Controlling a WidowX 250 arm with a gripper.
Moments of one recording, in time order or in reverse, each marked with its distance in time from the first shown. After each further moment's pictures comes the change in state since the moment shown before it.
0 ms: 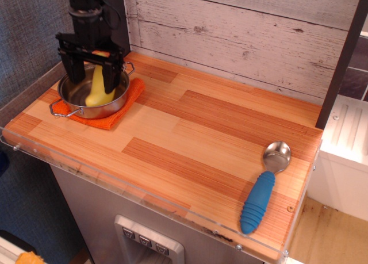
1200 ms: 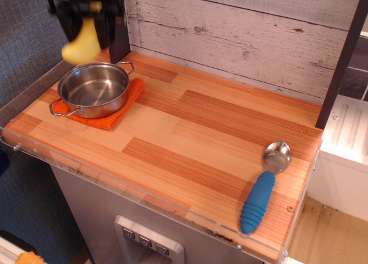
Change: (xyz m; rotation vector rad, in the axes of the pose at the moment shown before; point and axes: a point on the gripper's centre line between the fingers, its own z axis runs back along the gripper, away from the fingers) arm -0.009 -0.015 0.092 -0.071 -0.136 0.121
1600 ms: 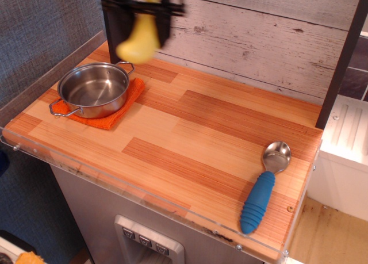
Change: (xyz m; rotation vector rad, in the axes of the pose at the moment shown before) arm -0.007 -0.100 -0.004 -0.081 0.047 -0.099
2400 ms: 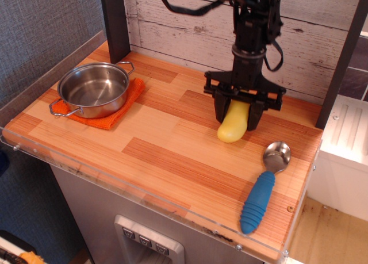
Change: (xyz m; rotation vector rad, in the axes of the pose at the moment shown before) arm 0.012 -0.093 -0.115 0.063 0.051 -0.049
